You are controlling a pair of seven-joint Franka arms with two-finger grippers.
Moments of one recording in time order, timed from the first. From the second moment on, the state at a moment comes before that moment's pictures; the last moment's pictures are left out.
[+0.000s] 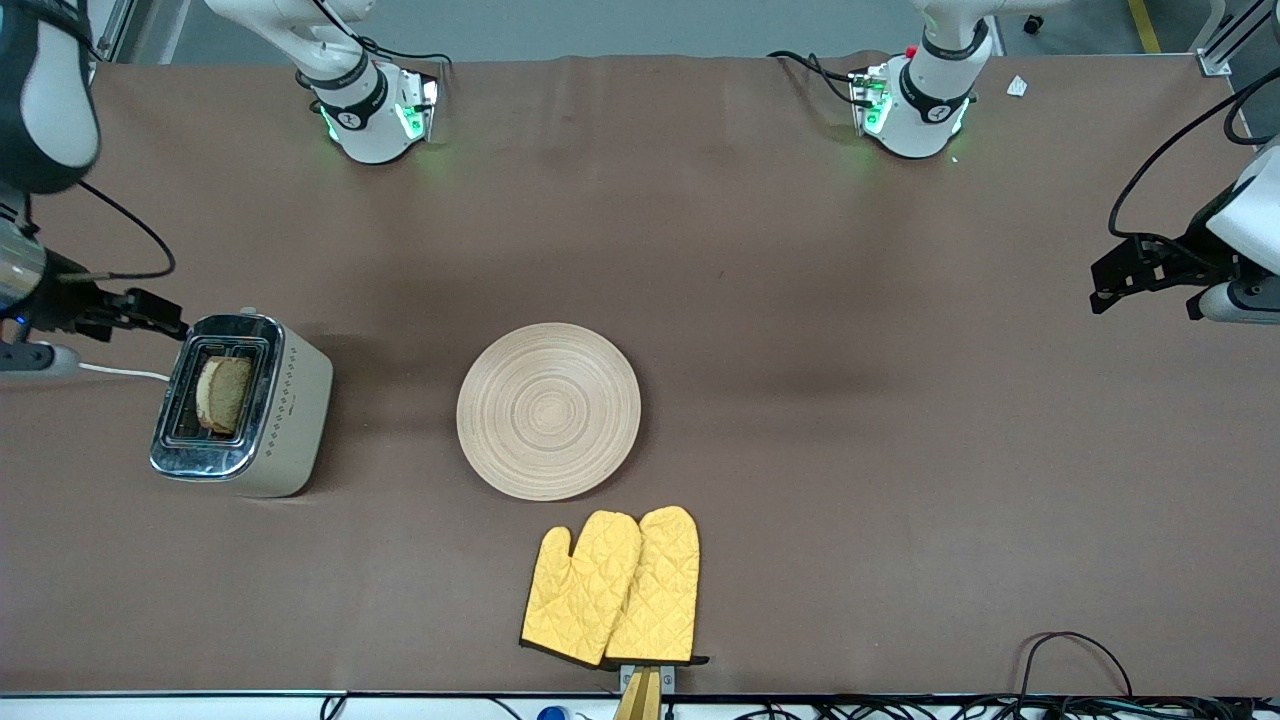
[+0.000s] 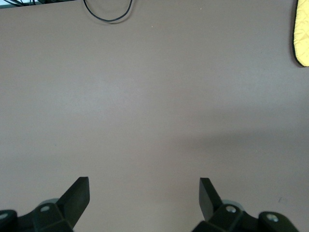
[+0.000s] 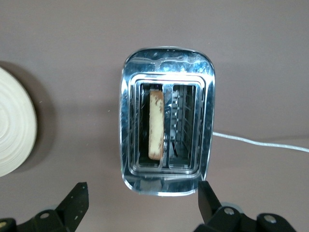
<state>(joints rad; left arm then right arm) 0.03 0.04 -0.10 -1.56 0.03 1.69 0.04 -0.04 0.08 -0.07 -1.78 0.01 1.83 -0.11</state>
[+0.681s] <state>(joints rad) 0.03 0.04 -0.10 -1.56 0.03 1.69 0.04 -0.05 0.23 -0.08 -1.81 0.01 1.99 -0.11</state>
